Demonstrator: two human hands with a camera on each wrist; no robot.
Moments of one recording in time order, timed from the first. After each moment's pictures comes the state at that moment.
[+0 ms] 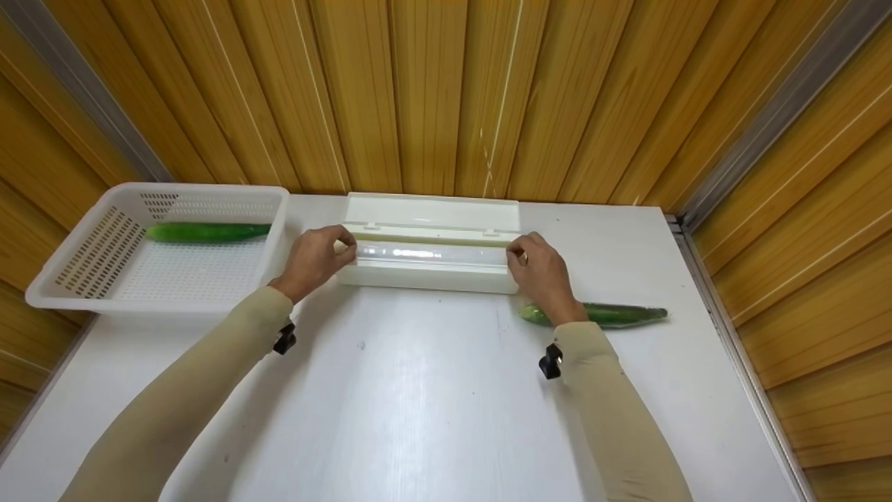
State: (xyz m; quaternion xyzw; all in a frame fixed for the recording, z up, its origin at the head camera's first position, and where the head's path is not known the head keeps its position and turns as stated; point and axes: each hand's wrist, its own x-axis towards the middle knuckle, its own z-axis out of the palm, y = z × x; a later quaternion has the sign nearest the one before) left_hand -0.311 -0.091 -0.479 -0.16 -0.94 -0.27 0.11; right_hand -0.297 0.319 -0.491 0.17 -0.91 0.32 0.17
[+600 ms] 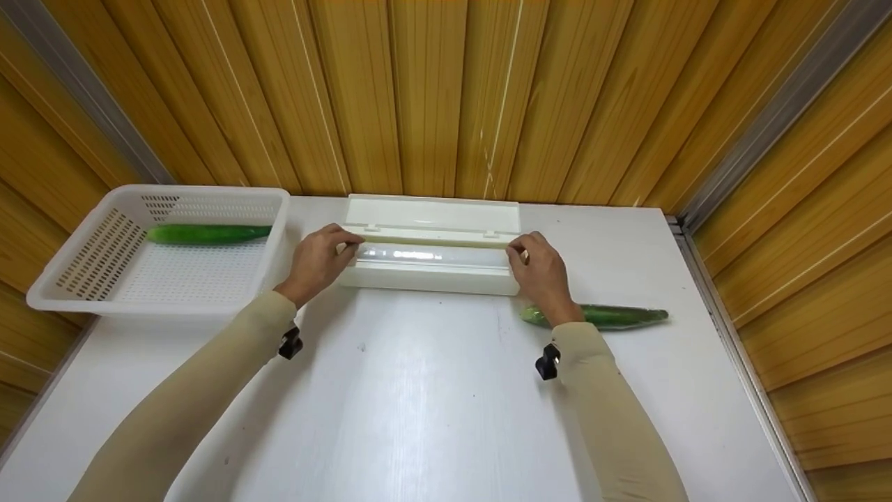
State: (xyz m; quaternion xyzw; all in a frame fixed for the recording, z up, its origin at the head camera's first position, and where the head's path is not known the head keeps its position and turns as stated) left_hand -0.311 -0.089 -0.487 -0.18 -0.92 -0.30 0.17; right_hand -0.302 0.316 -0.495 0.15 -0.90 0.35 0.19
